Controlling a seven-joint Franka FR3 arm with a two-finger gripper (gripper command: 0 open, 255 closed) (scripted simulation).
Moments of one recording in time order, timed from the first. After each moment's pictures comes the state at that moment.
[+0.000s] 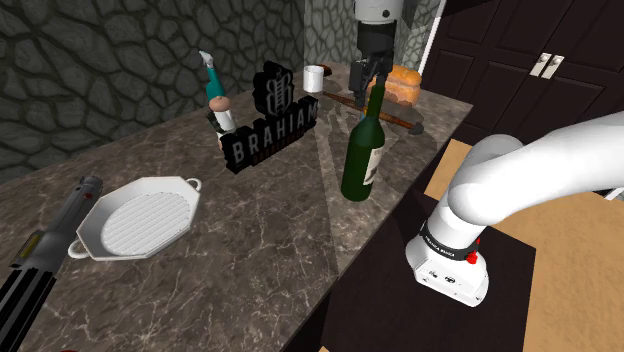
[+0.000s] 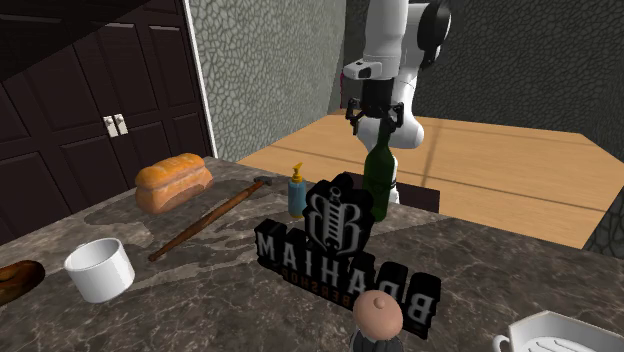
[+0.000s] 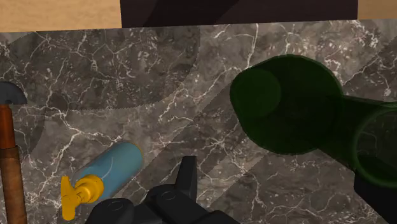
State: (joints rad) arm -0.02 -0.75 0.04 -2.39 -0.01 1.54 0.01
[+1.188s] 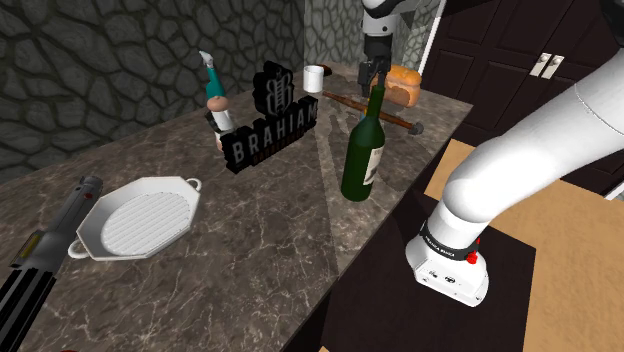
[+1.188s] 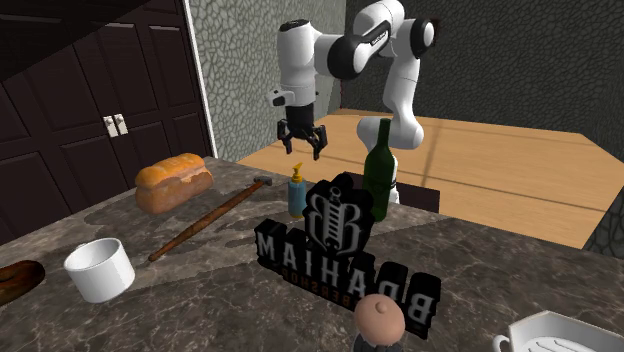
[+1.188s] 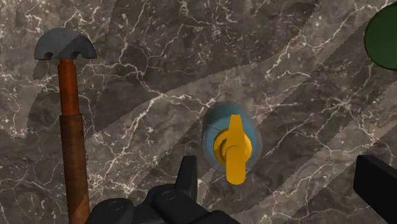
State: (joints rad) arm -0.14 -0.39 -0.25 -2.27 -0.16 1.79 -0.30
